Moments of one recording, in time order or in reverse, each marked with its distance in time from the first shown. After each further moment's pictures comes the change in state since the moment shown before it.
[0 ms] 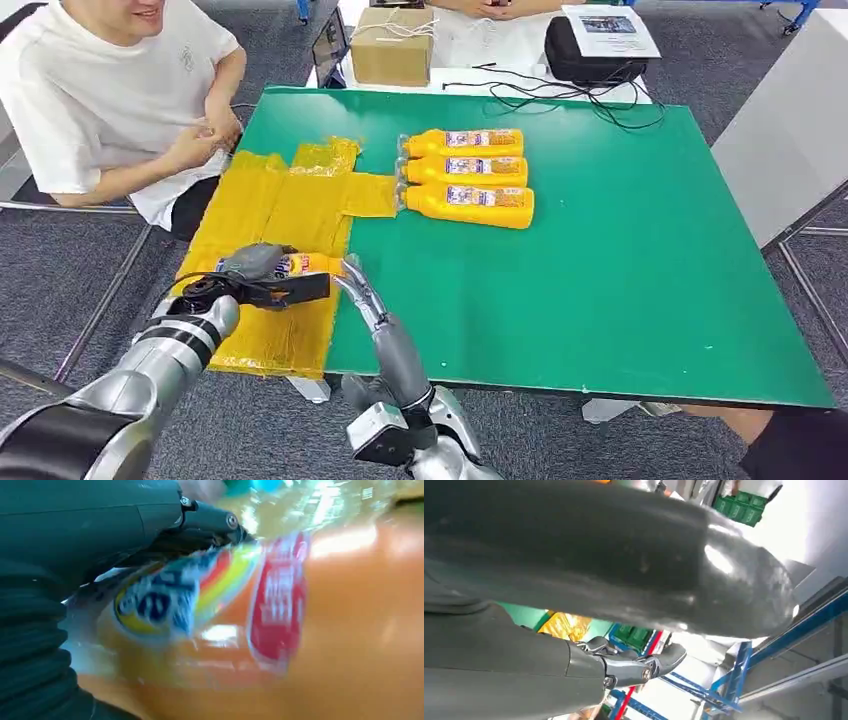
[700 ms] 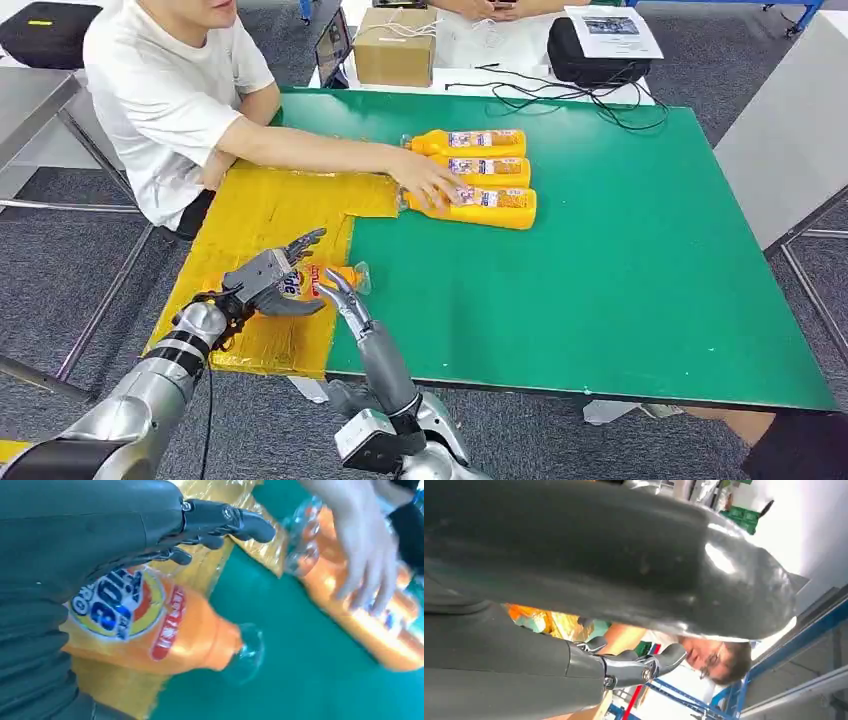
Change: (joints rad) left arm 0.120 -0.020 0.190 -0.138 0.541 -0.223 -0.417; right arm -0.036 -0.008 0.106 0.039 -0.082 -0.044 0.000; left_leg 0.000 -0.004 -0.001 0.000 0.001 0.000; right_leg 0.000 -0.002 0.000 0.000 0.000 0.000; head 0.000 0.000
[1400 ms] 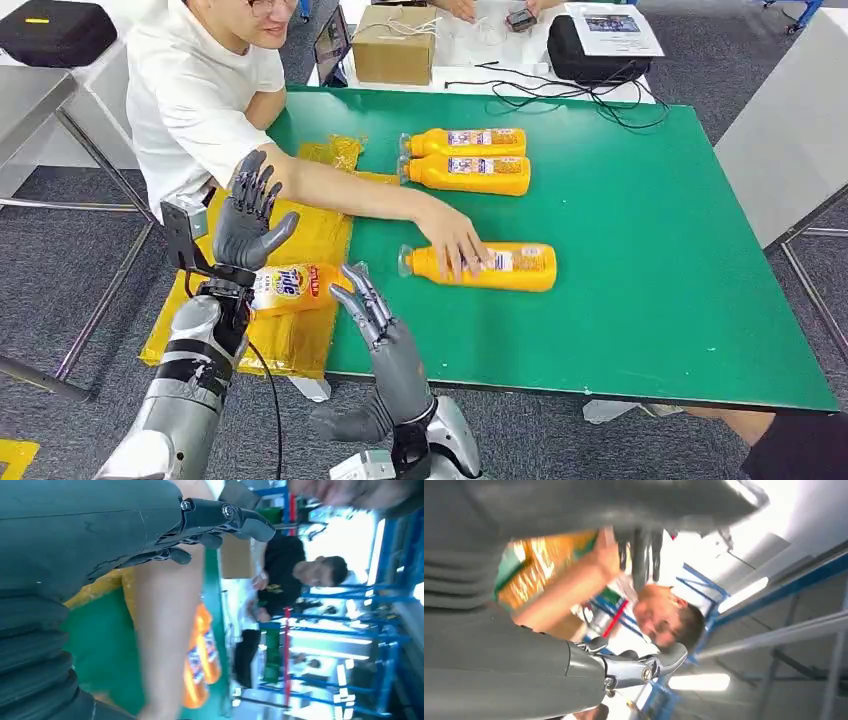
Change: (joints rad) left arm 0.163 -0.187 0.138 -0.495 0.644 0.109 0.198; right arm 0.063 -0.043 -0.047 -0.152 0.271 -0.183 0.000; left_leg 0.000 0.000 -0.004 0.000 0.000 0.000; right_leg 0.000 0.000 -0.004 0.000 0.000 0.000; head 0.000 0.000
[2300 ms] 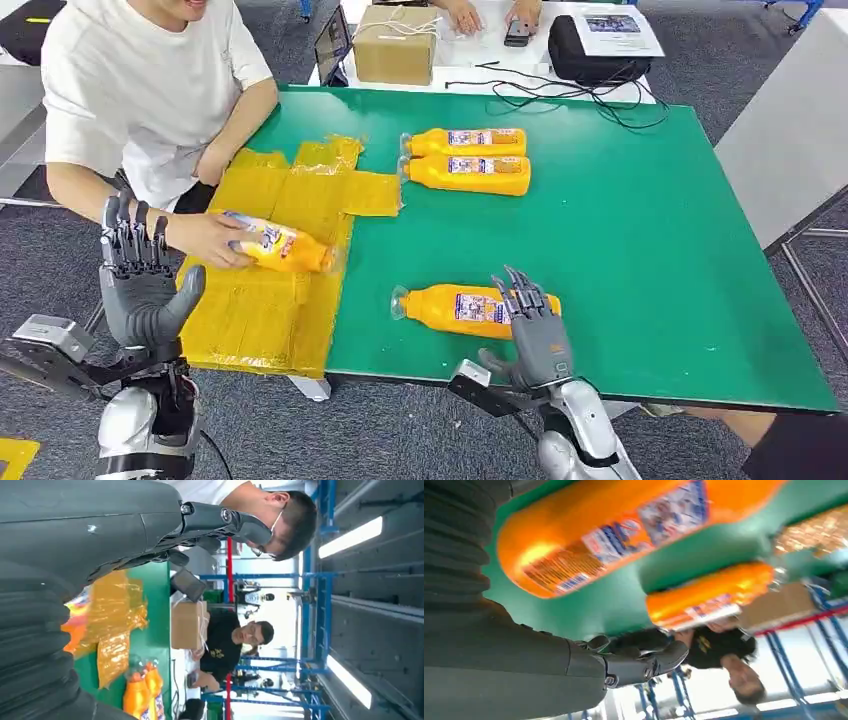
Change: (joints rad) left arm 0.403 -0.033 0.045 -0.605 0.020 0.169 -0.072; right arm 0.053 -0.237 -0.477 0.061 0.593 0.207 0.467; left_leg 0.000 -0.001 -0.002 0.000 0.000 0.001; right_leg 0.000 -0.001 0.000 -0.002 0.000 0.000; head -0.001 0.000
